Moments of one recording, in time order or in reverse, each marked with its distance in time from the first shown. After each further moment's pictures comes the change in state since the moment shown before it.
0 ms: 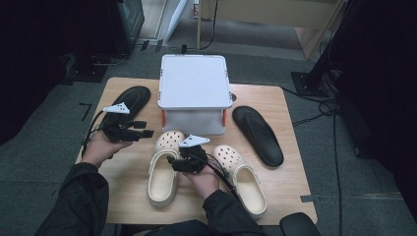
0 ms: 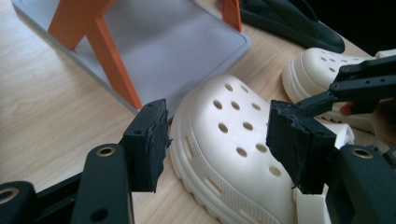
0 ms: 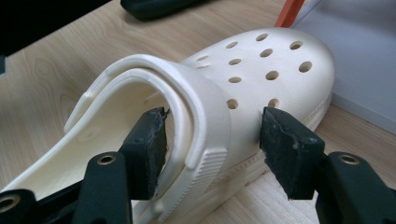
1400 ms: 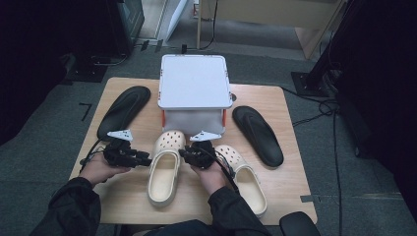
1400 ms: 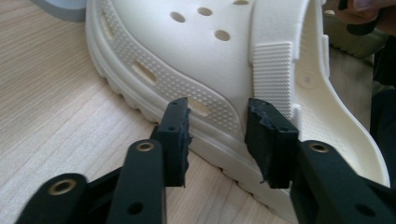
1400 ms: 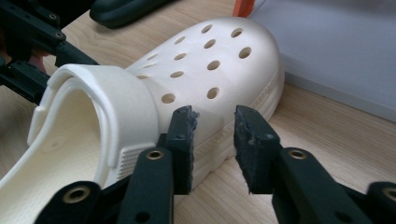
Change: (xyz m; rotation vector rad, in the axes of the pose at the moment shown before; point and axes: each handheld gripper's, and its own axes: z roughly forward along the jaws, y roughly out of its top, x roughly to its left) left arm -0.021 -0.063 0.008 0.194 -0.137 0.005; right arm -0.026 -0.004 -0.009 -0.003 -0.033 0.125
